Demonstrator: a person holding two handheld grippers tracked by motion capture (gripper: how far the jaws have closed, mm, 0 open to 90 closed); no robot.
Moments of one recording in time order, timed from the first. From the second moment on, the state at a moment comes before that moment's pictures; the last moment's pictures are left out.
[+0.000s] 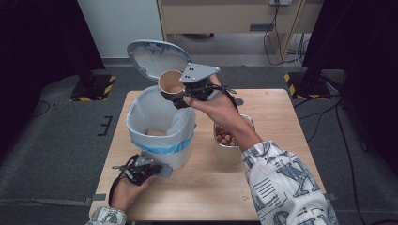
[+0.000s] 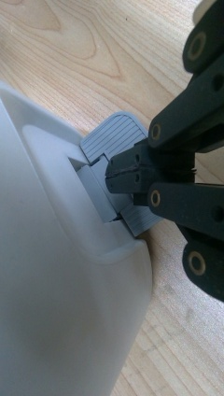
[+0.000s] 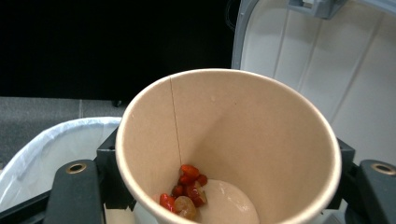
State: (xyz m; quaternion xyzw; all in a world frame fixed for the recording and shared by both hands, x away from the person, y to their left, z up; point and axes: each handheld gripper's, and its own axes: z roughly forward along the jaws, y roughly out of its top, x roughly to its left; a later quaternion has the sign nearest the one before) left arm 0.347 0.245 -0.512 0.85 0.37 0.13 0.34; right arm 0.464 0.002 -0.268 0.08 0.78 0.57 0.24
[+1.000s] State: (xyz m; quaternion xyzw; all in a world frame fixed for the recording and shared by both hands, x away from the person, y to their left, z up) left arm 0.347 0.245 -0.512 0.85 0.37 0.13 0.34; right arm 0.471 0.037 -0.285 0.12 0.79 0.57 0.18
